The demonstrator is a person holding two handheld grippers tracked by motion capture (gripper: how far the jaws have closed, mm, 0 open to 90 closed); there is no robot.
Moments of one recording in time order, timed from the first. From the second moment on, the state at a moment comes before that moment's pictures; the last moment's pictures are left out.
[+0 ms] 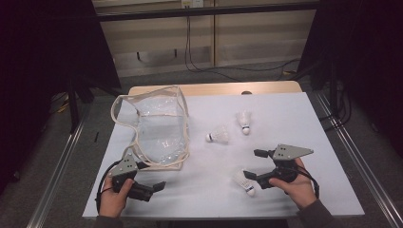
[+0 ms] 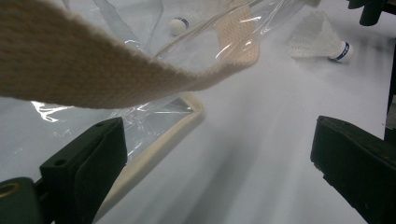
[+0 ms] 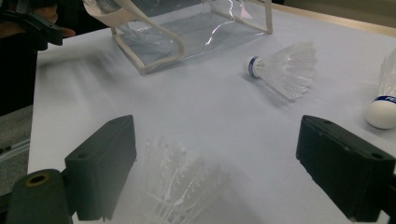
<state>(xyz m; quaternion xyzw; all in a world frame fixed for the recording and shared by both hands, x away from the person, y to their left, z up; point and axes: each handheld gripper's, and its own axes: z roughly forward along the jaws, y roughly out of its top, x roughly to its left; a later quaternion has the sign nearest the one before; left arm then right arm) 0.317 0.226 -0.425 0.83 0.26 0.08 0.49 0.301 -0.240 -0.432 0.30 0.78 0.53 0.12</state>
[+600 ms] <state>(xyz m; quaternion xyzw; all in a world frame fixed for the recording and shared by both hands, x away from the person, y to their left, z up) 0.317 0.226 -0.425 0.83 0.26 0.08 0.49 0.300 -0.227 -0.433 0.27 0.82 0.50 0.08</state>
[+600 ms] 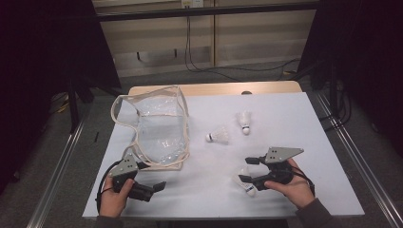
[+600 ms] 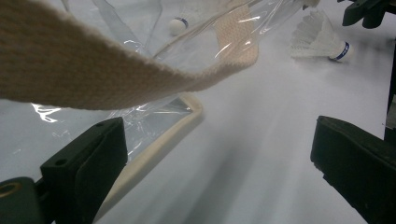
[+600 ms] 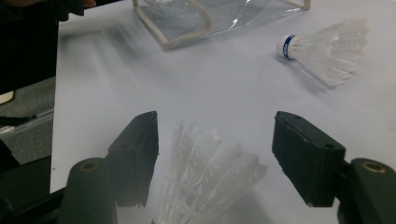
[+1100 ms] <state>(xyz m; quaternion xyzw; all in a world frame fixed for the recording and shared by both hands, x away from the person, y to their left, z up) 0.316 0.225 -0.425 0.83 0.26 0.08 0.49 0.301 -0.230 -0.435 0.26 0.83 0.49 0.03</state>
